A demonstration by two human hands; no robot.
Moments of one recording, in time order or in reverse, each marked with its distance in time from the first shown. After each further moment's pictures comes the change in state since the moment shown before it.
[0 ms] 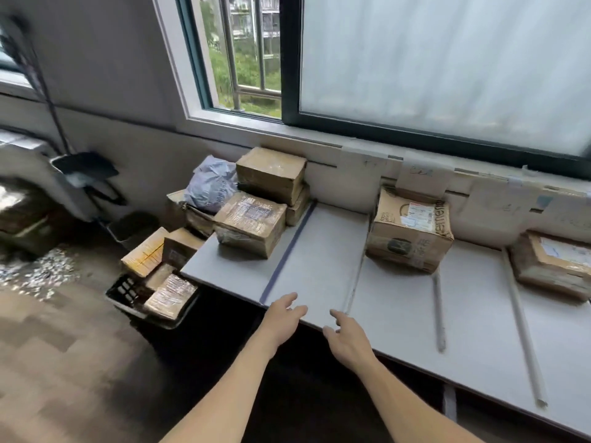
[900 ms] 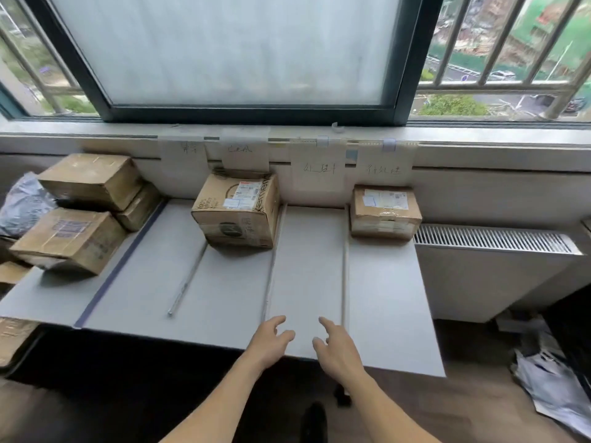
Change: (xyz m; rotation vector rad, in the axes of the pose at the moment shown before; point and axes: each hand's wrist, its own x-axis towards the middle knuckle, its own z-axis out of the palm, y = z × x) left_hand 0.002 0.068 0.423 0.315 -0.193 -0.086; right_hand -0.052 0.341 -0.249 0.144 0.073 0.143
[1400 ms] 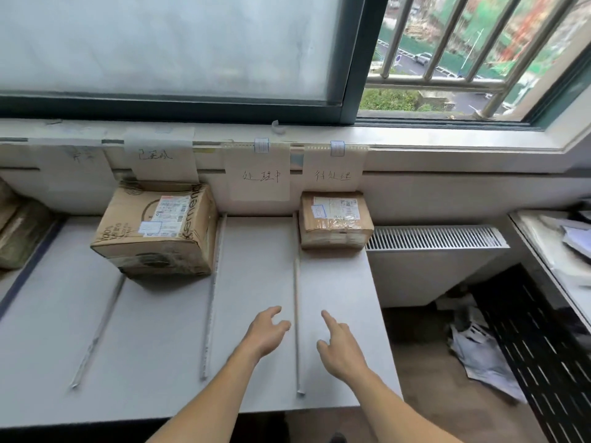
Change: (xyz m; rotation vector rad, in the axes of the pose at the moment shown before) left_hand 0.134 0.085 0.054 0.054 -0.190 0.022; right_hand 0.066 0.031 -0.103 -0.131 0.061 0.199
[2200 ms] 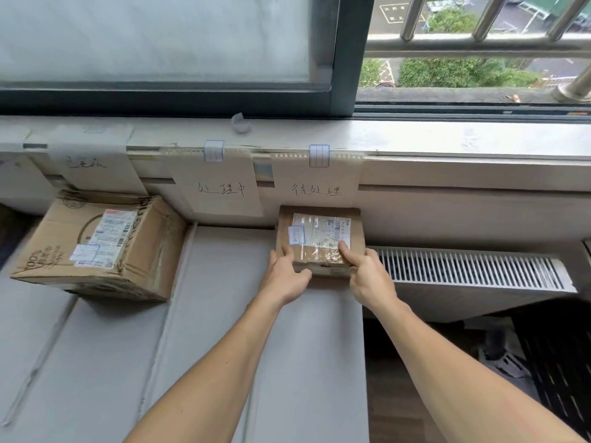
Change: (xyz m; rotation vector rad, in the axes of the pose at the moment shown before) left_hand 0.141 0.203 0.035 0.193 0.173 -0.023; right_hand 0.234 0.028 -0.182 -0.074 0.139 -0.191
